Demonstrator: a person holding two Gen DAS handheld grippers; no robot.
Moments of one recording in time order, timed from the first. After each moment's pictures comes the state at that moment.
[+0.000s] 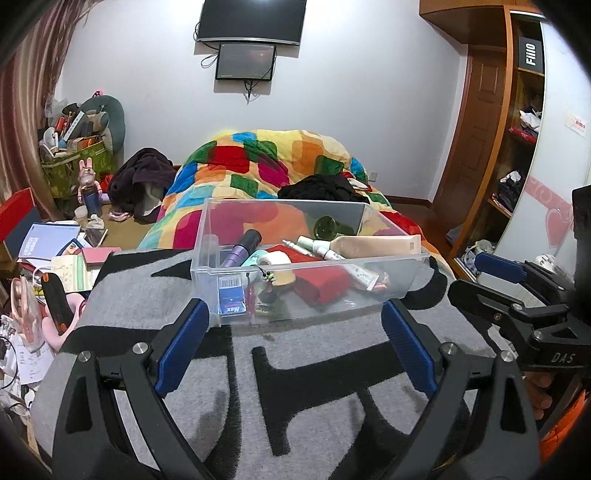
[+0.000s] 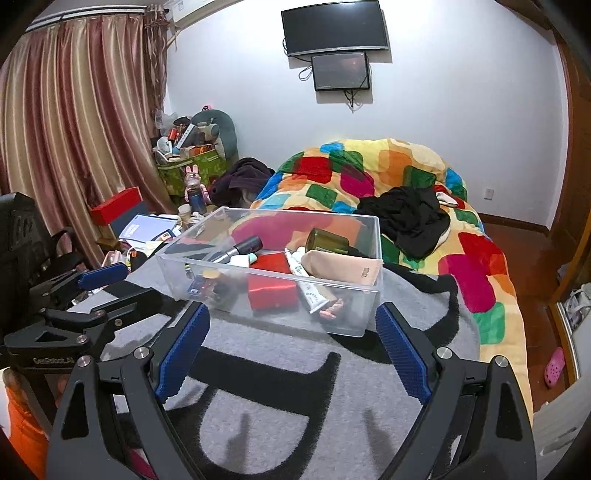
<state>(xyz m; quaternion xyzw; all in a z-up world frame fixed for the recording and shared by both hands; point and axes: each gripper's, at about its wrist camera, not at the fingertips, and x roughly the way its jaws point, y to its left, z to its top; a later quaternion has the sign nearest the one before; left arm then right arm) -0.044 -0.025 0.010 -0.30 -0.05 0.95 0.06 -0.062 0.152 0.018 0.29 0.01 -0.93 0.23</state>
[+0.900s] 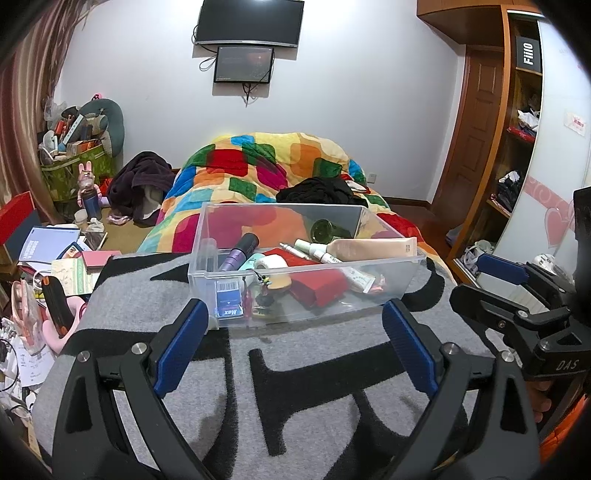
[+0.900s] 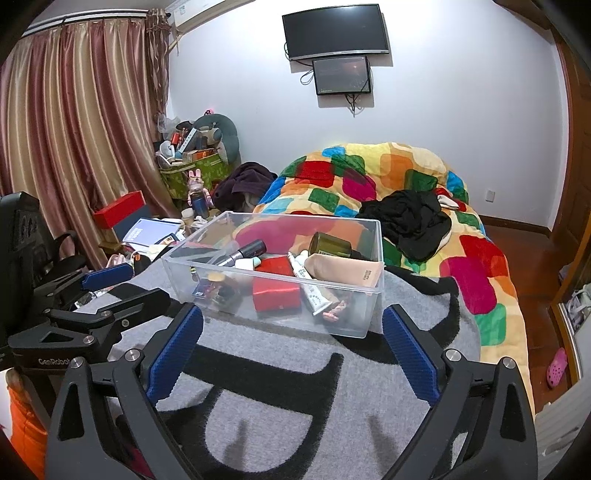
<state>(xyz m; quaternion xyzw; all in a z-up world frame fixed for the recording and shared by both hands) -0.041 -0.022 0.014 -0.30 -0.04 0.95 0.06 -0.057 0.151 0.021 0.29 0.01 -0.93 0.23</state>
